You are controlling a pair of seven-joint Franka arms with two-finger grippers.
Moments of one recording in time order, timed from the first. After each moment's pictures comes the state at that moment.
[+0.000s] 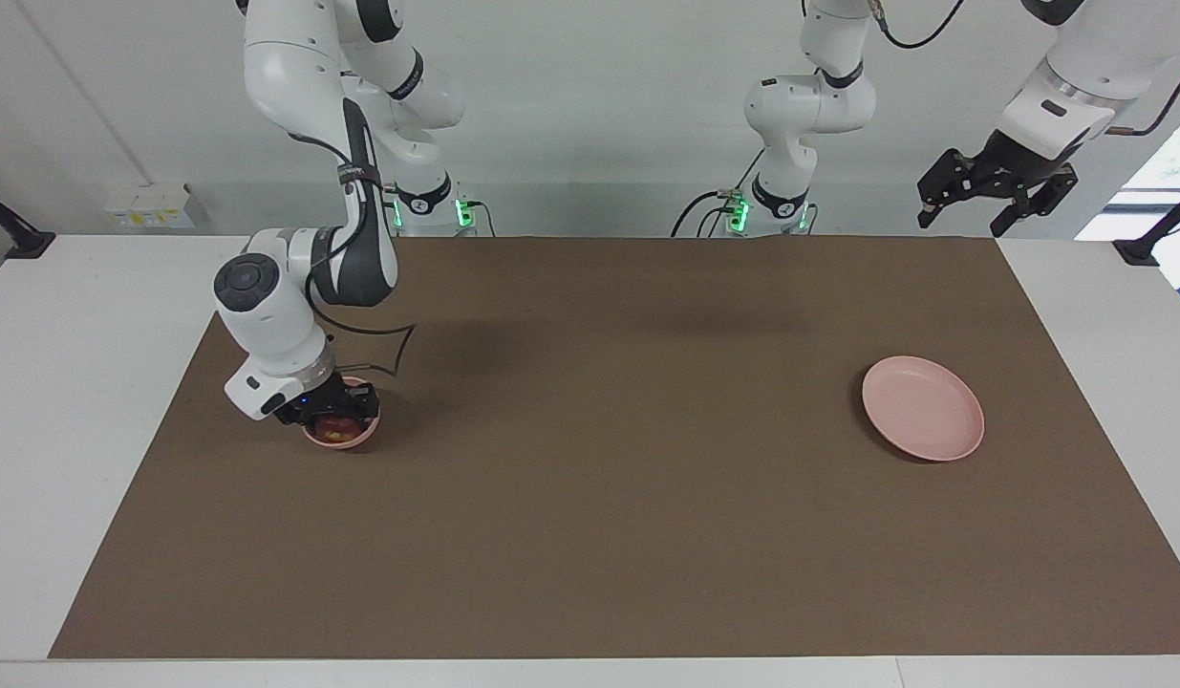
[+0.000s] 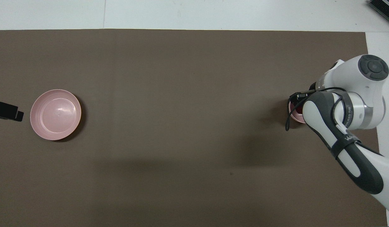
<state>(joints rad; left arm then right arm) -0.04 -0.02 0.02 -1.47 -0.02 1.39 0.14 -0.07 0.33 0.04 -1.86 -0.06 2.17 -0.08</state>
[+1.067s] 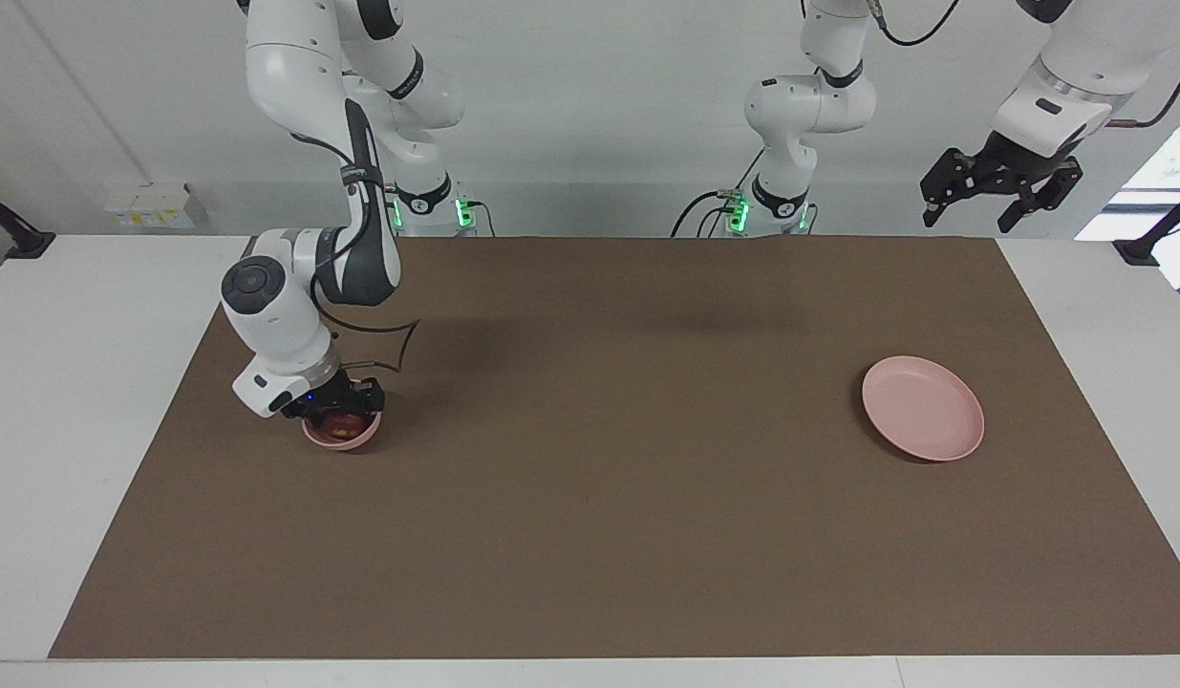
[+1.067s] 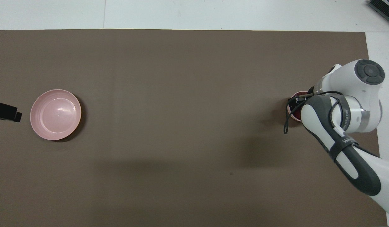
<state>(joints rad) -0.03 -0.03 0.00 -1.47 0.00 1.39 0.14 -0.07 0.33 0.04 -1.90 -0.06 2.21 -0.08</state>
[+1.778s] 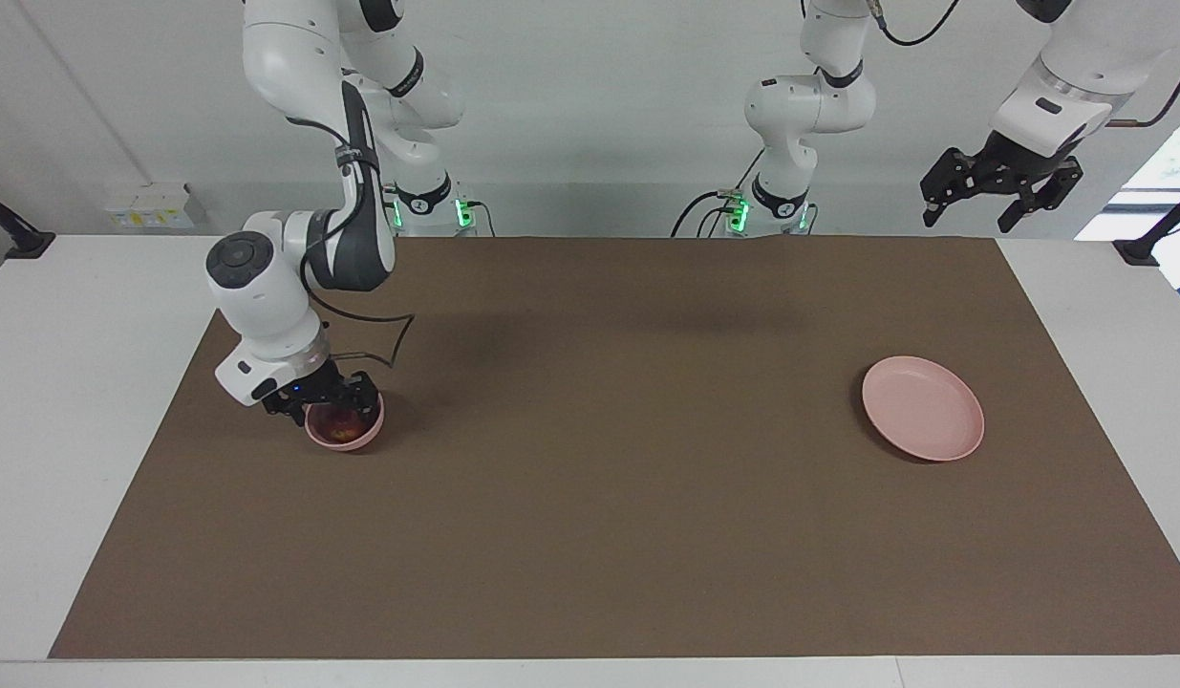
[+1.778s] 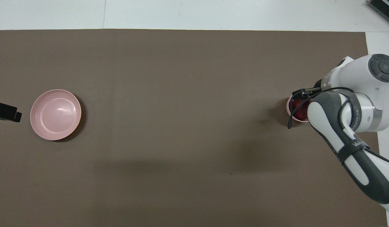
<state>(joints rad) -0.03 -0.03 0.00 -1.47 0.00 1.39 0.14 -0.07 0.26 0.04 -1.86 -0.06 2.17 -0.06</state>
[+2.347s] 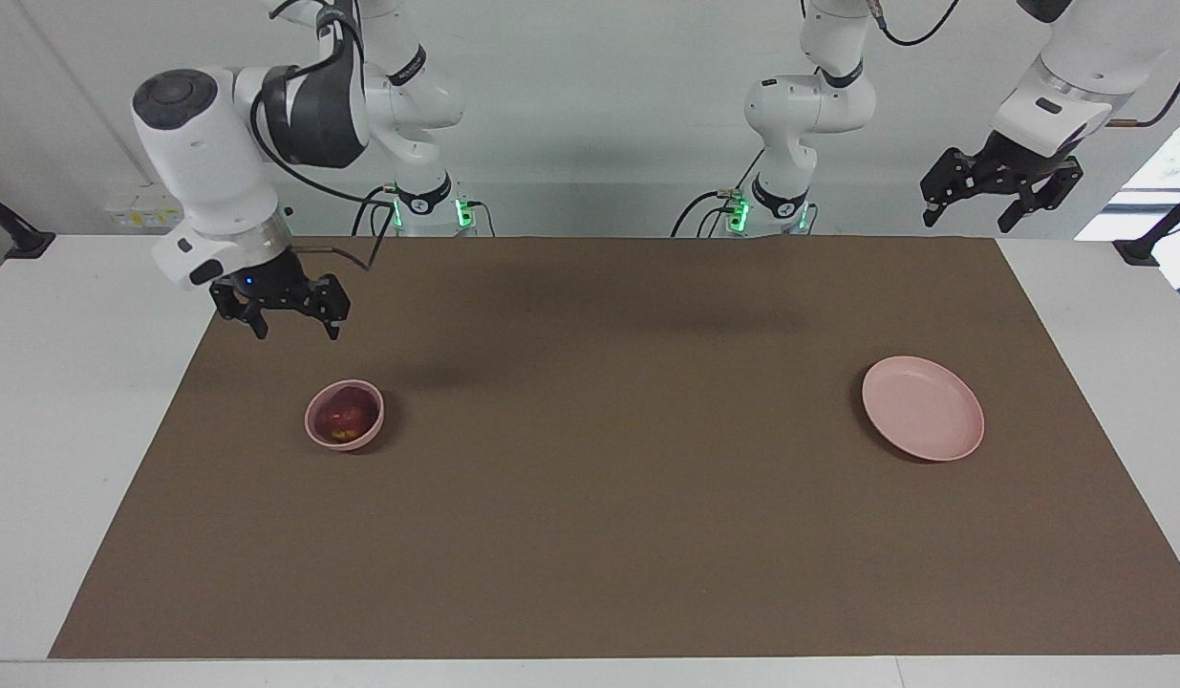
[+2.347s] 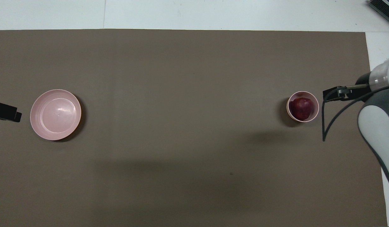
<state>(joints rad) -0.03 -0.03 0.00 -1.47 0.00 1.39 0.14 -0.04 0.03 0.02 -1.71 -0.06 1.76 -0.02</state>
